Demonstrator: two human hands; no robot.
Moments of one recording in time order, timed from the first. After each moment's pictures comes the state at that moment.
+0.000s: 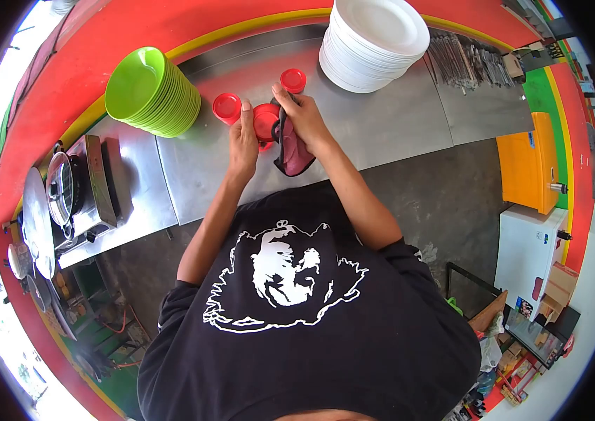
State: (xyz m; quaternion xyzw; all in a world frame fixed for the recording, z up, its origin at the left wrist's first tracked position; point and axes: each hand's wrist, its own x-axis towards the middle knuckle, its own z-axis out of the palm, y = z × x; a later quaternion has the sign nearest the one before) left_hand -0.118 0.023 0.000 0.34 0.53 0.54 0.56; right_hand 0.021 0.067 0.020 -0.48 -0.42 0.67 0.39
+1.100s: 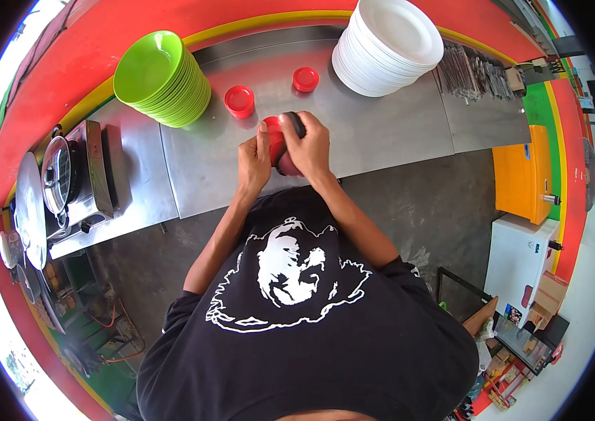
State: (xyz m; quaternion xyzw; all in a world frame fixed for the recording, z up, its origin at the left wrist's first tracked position) left_hand -0.133 -0.019 -0.023 0.44 0.63 0.47 0.43; right_hand -0.012 0.018 -0.012 -0.55 -0.62 0.28 0.49
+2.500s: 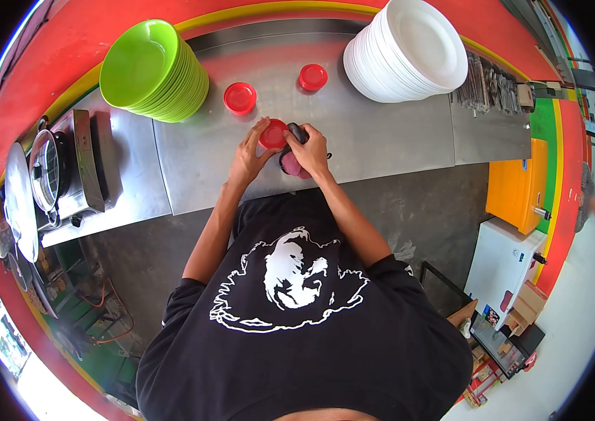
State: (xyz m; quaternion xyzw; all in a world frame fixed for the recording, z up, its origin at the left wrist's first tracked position) left_hand -0.167 0.013 -0.118 0.67 0.54 0.42 0.29; right_hand 0.007 0.050 -0.116 -0.64 -0.57 0.42 0.29
